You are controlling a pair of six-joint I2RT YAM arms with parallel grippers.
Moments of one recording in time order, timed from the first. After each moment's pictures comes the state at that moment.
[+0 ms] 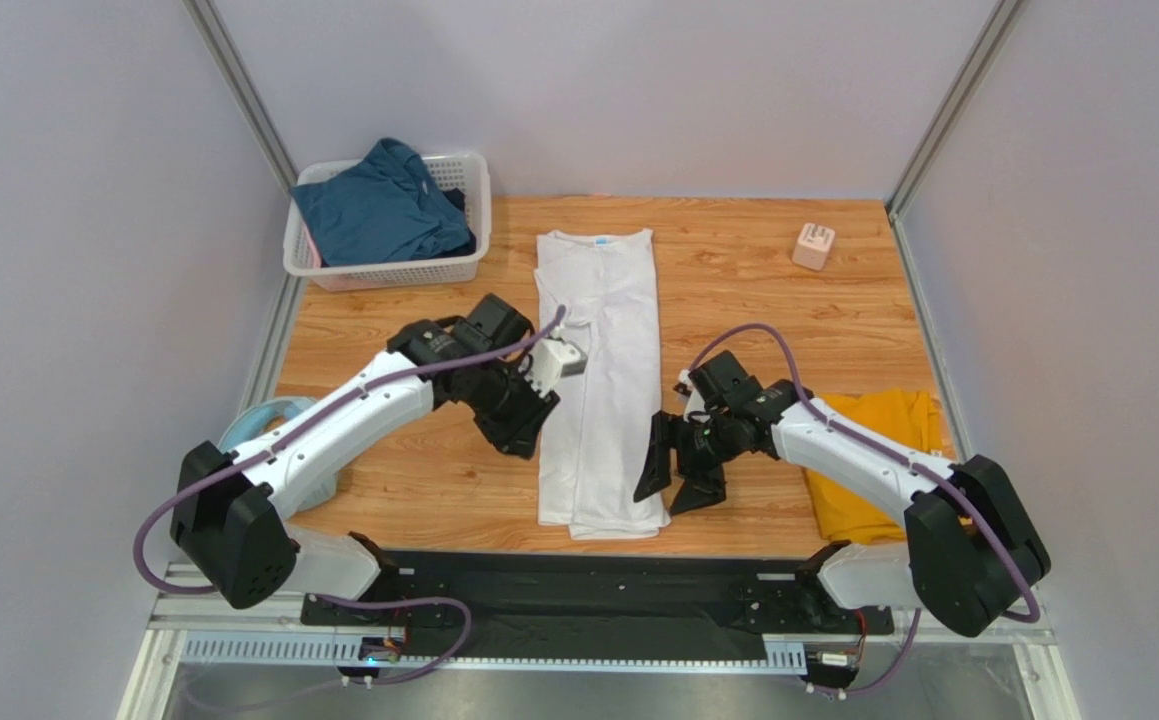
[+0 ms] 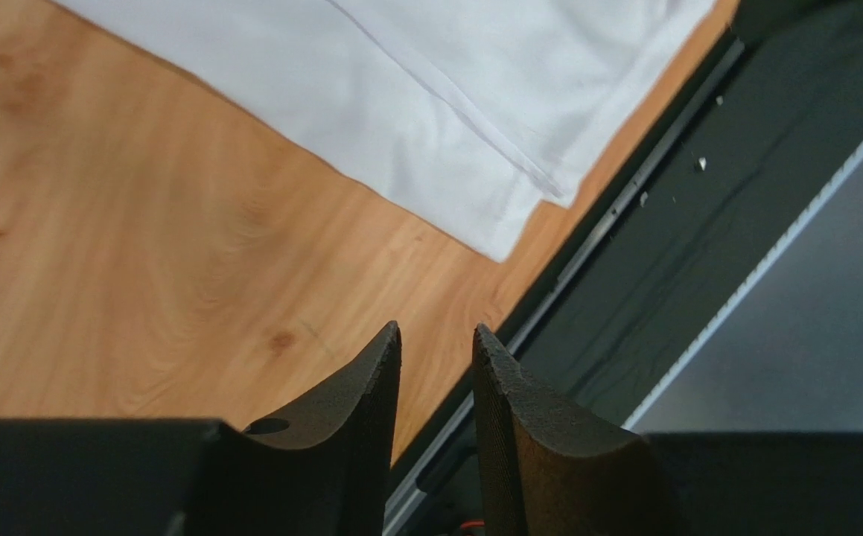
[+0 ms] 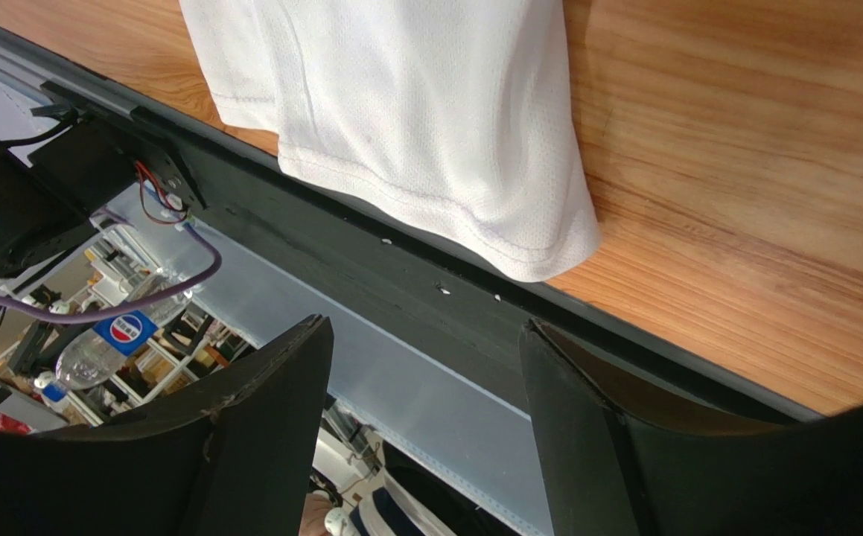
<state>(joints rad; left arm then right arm) -0.64 1.36 1.18 -0.97 0.36 0.17 0.59 1.31 0.73 -0.65 -0.56 0.75</state>
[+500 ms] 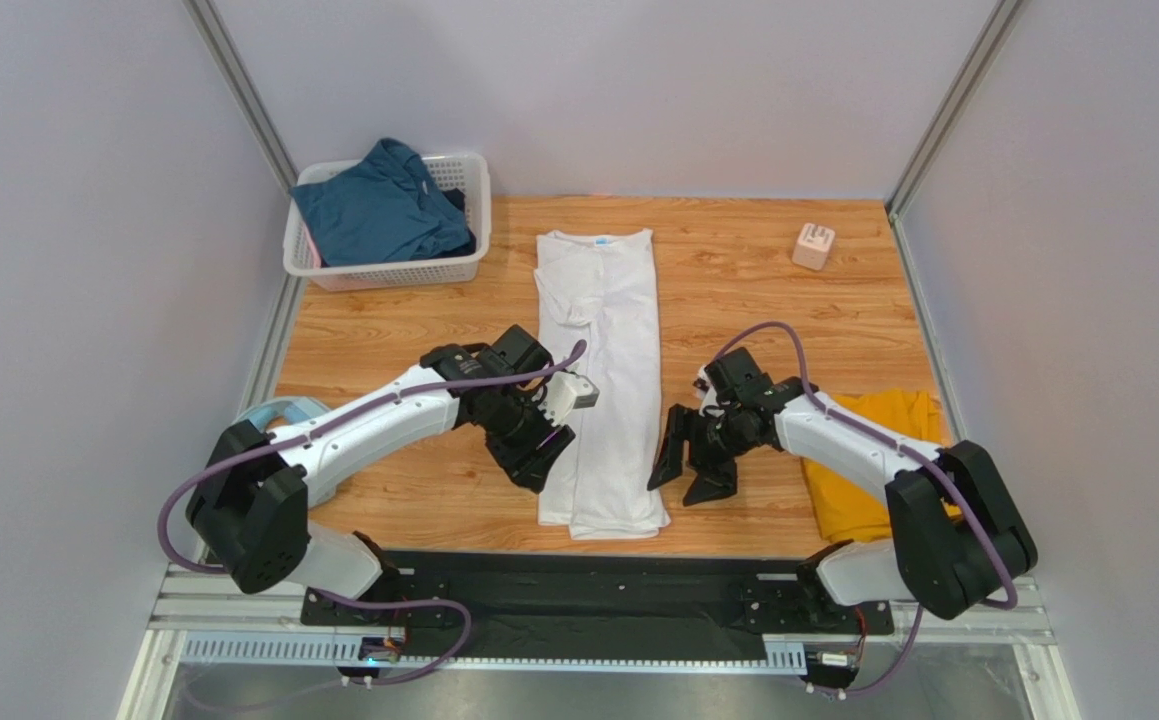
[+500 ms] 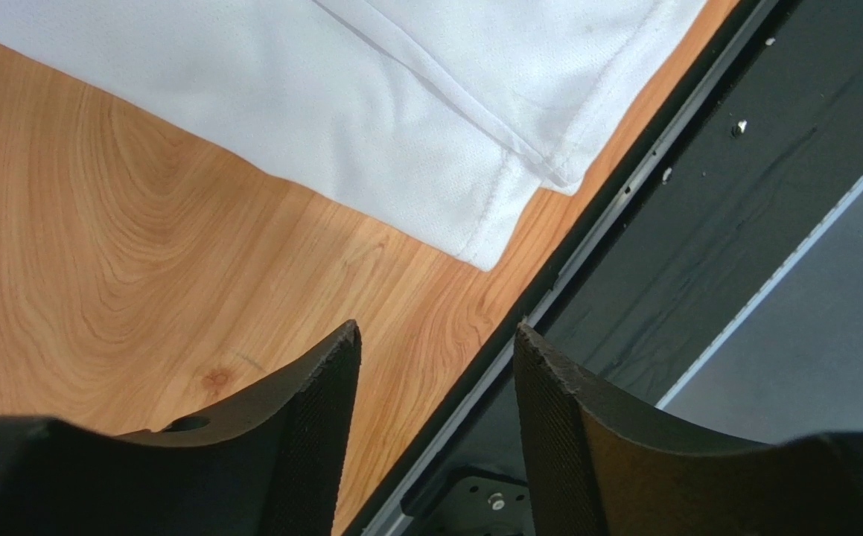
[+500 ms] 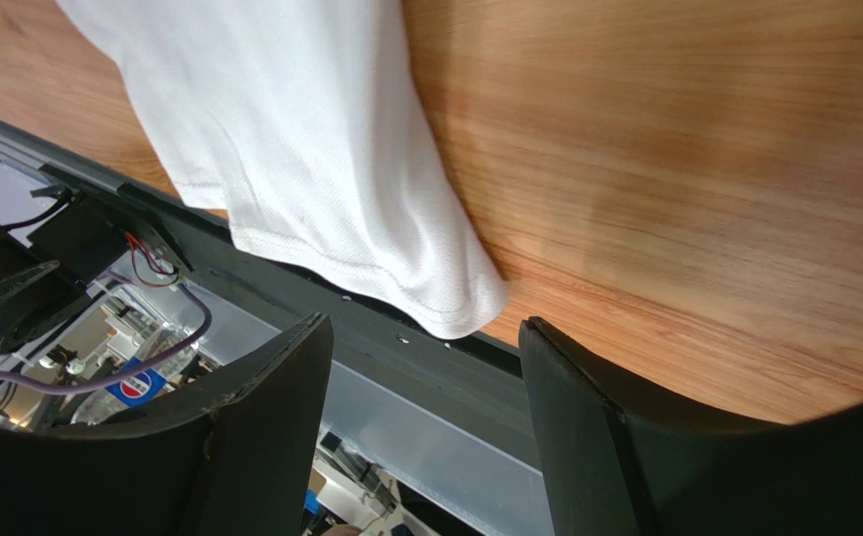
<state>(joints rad) -0.75 1.41 1.02 -0.86 0.35 0.15 0.50 1.36 0.70 -0.61 -0.51 0.71</state>
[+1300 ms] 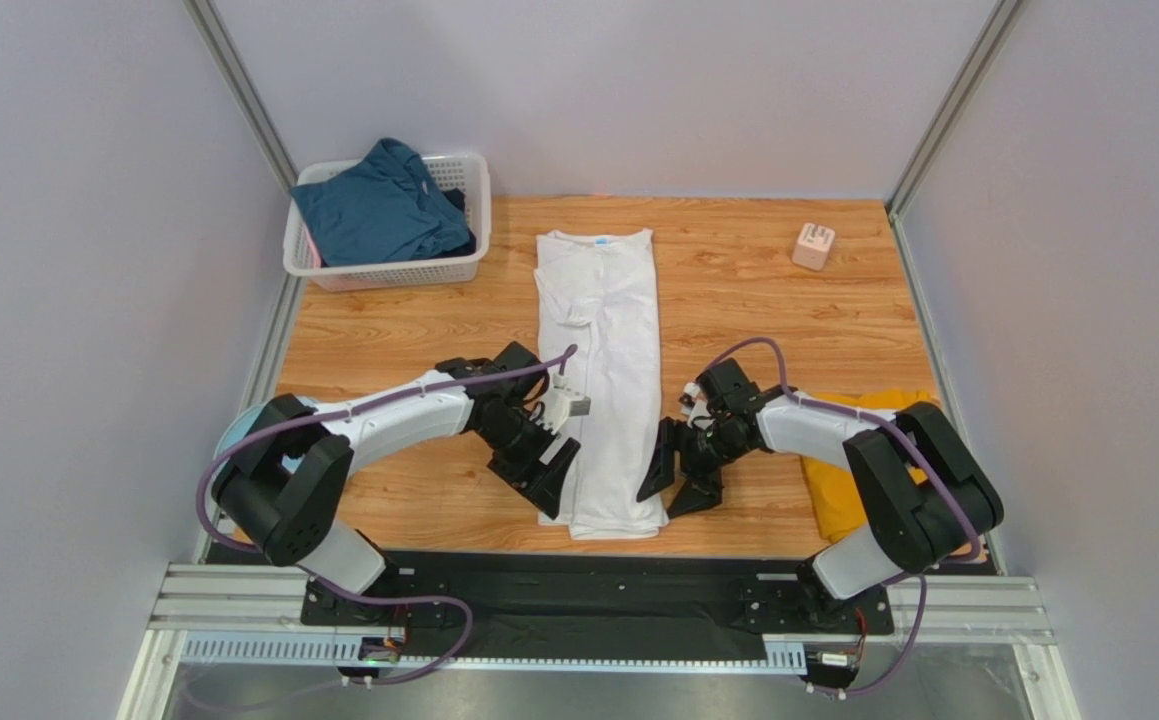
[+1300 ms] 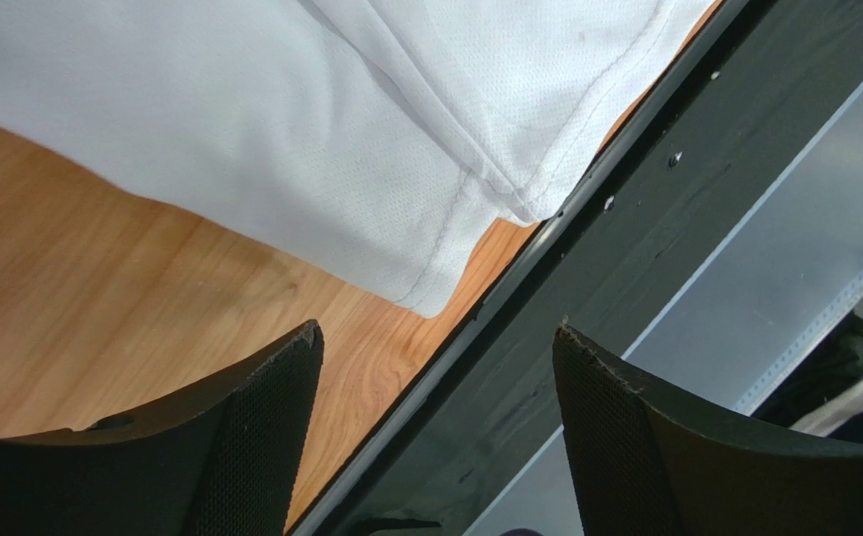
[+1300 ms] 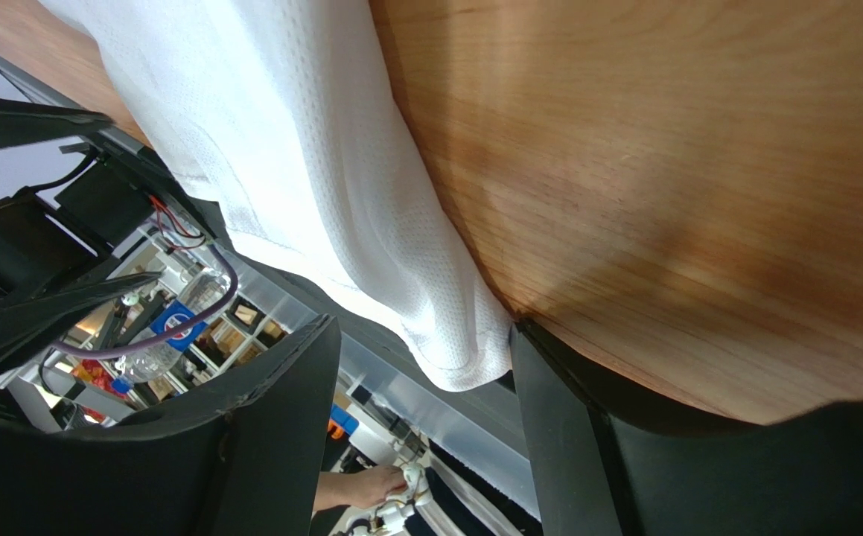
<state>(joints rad) -0.68 1.52 0.89 -0.71 0.54 -0.01 0.48 1.52 0.64 -0.44 -0.68 0.71</state>
